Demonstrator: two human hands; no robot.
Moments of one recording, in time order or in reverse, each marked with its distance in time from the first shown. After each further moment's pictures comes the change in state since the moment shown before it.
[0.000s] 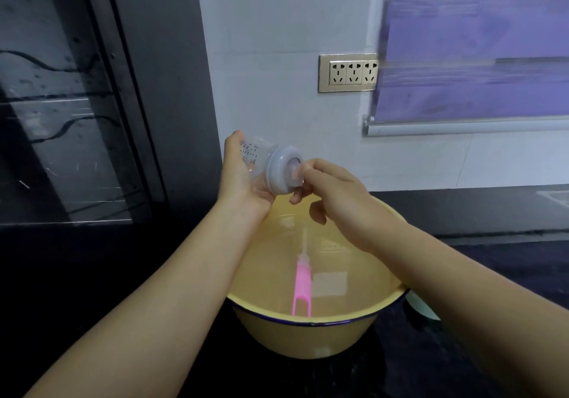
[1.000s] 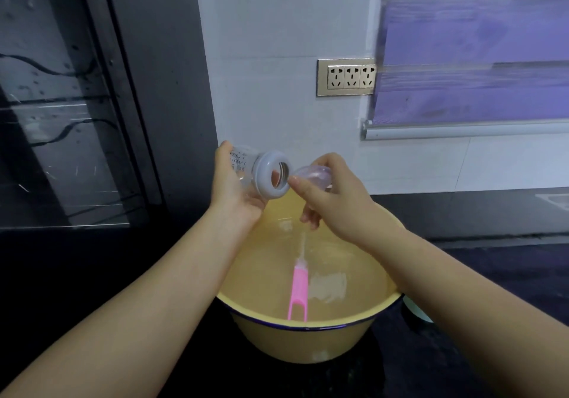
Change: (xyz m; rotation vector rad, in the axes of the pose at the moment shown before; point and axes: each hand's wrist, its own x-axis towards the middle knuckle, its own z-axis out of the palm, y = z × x) left_hand -0.004 0.003 -0.004 -0.020 0.085 -0.050; right_hand 0.004 0.011 -0.007 -0.127 0.076 -0.118
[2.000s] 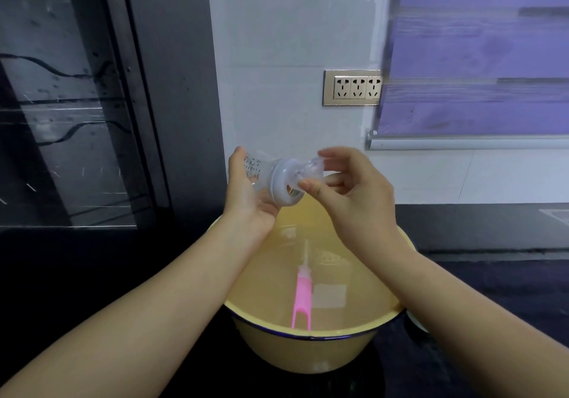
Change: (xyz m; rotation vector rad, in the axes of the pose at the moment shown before) left_hand -0.005 -0.007 0.003 0.011 -0.060 -0.015; right_hand -0.004 -0.006 0.003 -0.098 0.361 -0.272
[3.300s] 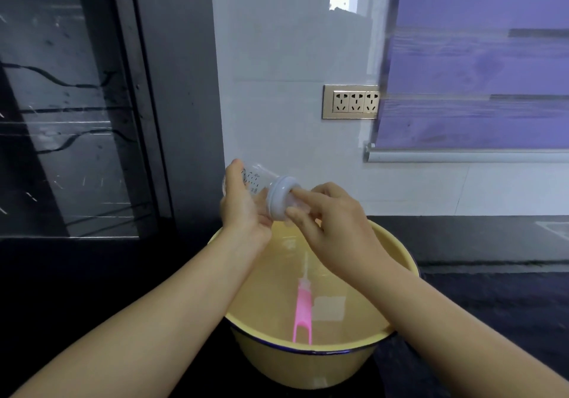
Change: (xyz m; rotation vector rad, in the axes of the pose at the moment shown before) left_hand 0.019 -0.001 -0.011 -0.010 0.094 0.126; right_hand -0.008 -0.005 0.008 -0.442 -0.275 -0.150
